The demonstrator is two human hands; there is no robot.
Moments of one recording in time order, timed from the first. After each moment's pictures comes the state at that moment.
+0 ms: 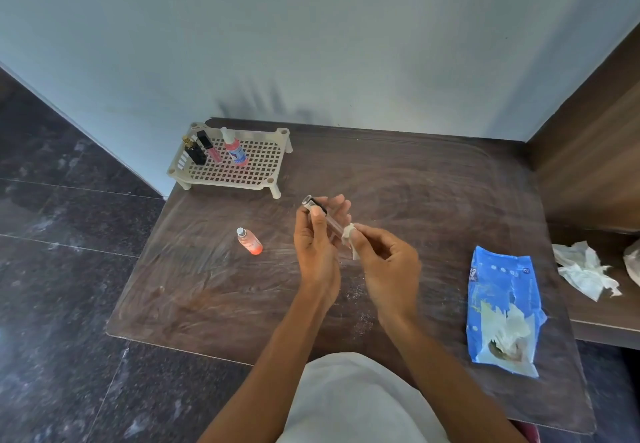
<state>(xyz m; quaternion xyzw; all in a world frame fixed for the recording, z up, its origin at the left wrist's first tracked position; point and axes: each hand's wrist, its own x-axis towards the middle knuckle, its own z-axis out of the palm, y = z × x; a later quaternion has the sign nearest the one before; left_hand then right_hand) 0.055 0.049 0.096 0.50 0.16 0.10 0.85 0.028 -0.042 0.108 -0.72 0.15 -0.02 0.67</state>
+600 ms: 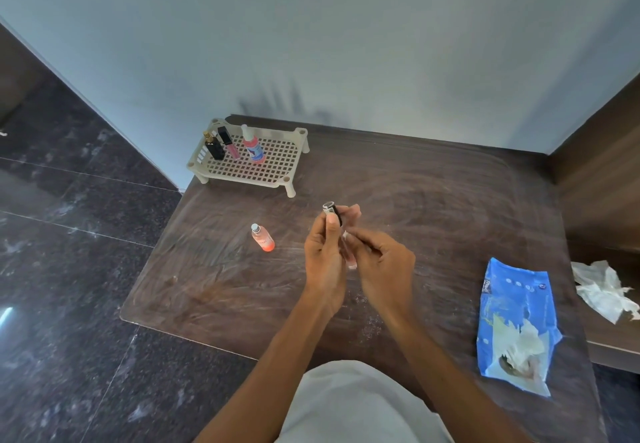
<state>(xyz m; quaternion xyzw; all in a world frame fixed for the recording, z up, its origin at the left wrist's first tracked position) 0.042 0.059 0.097 0.50 0.18 0.06 0.85 0.037 -0.028 0.104 -0.81 0.03 -0.04 0.59</state>
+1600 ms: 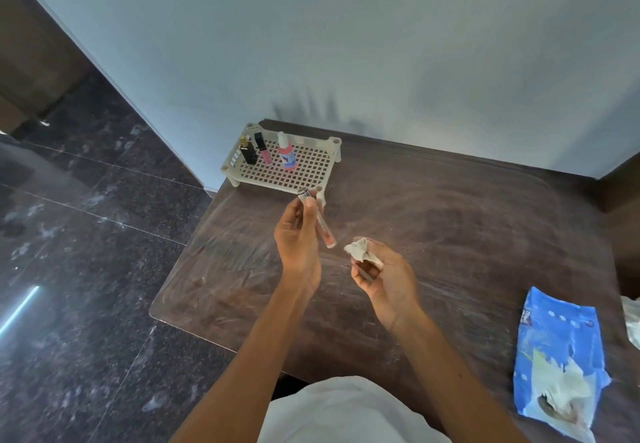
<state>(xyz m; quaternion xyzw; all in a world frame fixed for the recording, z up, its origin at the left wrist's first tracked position) 0.076 0.147 0.101 0.50 0.25 0.20 0.80 0.063 0.021 0.103 -0.38 0.32 0.23 0.84</state>
